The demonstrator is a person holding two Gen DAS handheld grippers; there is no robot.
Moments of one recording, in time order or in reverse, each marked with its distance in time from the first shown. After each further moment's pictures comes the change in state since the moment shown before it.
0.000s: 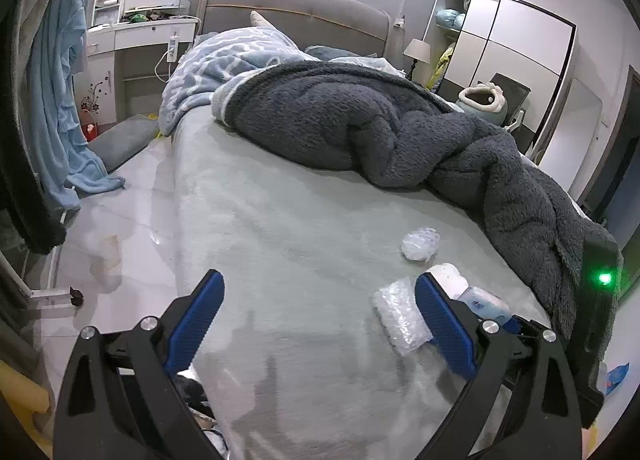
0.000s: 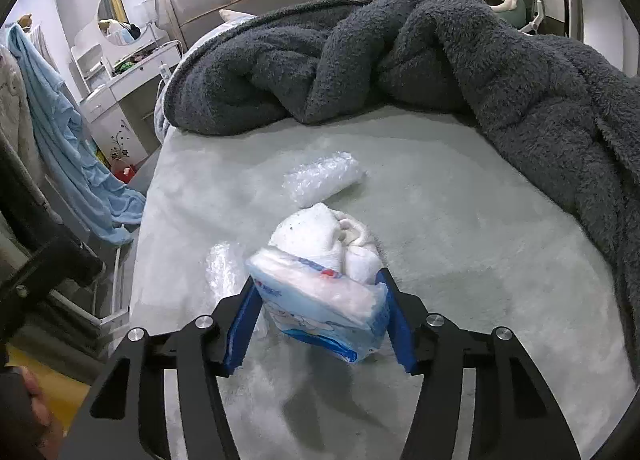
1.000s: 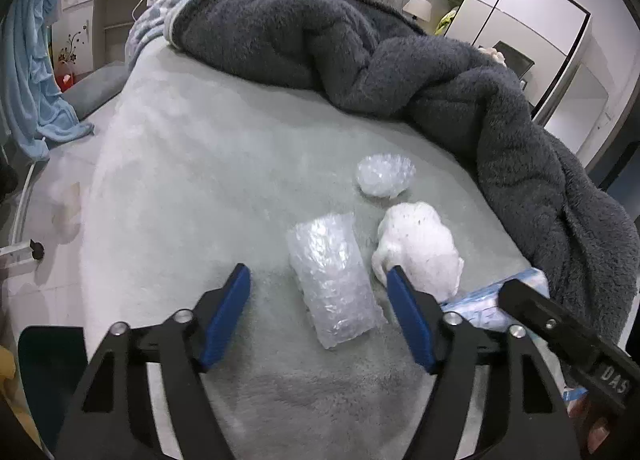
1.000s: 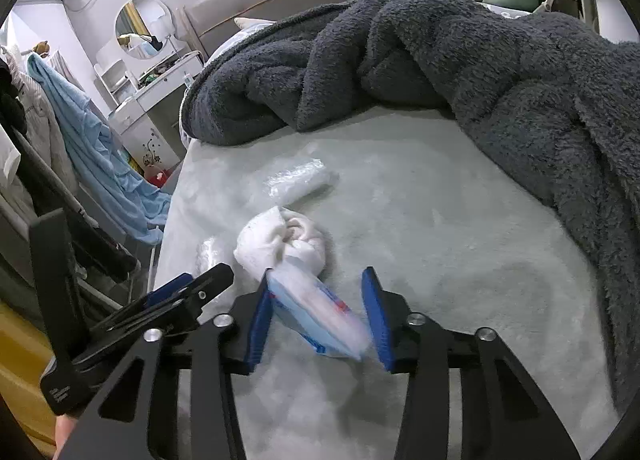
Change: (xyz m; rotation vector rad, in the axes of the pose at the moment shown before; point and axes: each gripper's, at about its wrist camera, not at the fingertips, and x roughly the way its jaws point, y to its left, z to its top) left arm 0.076 -0.053 -0.041 -0.060 0.188 -0.052; right arm -0.033 -0.064 0.003 0.030 0.025 0.152
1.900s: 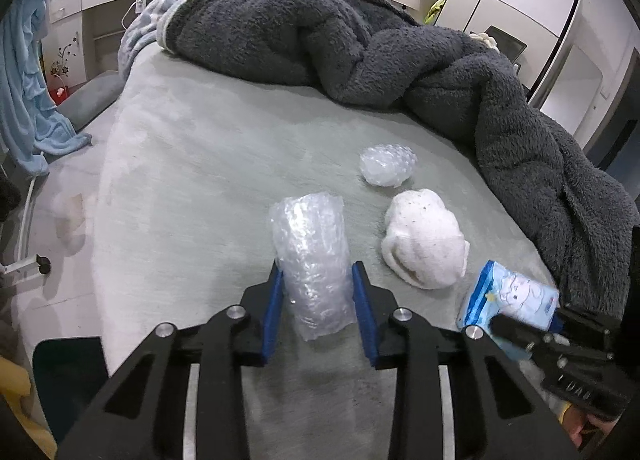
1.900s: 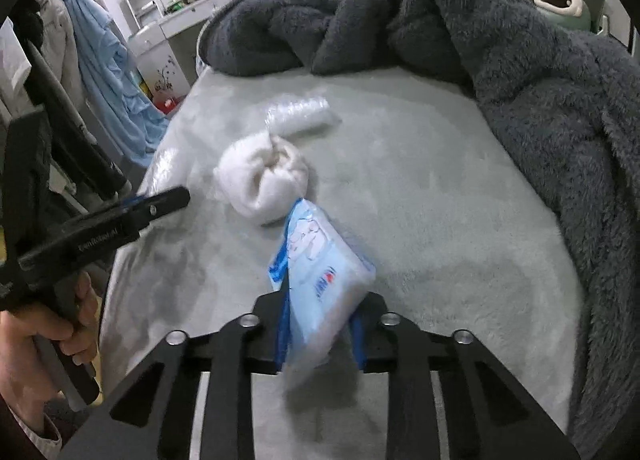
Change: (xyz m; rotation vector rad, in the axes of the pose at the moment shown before) left arm -0.009 0.009 -0.001 0.070 0.018 0.009; right arm 0.009 -0.008 -0.014 -0.219 0.161 -0.008
